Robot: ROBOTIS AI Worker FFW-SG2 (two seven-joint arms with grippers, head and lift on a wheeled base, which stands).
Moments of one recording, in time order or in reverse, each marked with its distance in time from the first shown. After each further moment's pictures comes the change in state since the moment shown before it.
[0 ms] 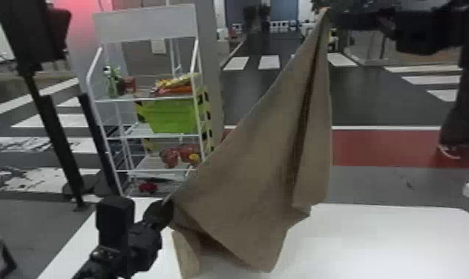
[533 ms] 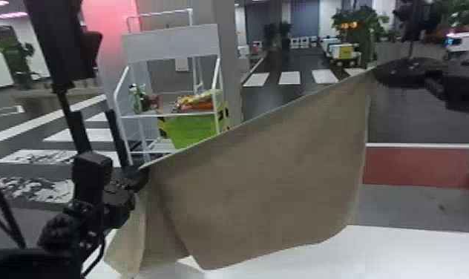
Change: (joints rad) left arm -0.222 0.036 0.182 -0.005 -0.218 0.051 -0.219; right arm 0.080 -0.063 -0.078 0.104 -0.009 -0.129 0.029
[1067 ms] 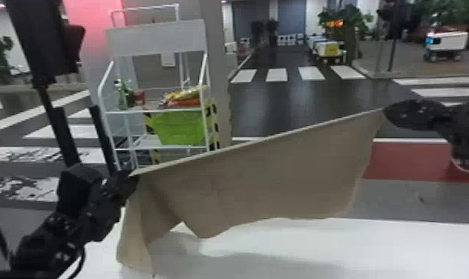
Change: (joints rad) left arm 0.106 -0.008 0.011 -0.034 -0.086 -0.128 -0.083; right arm 0.170 -0.098 -0.119 0.088 -0.031 -0.266 0.051
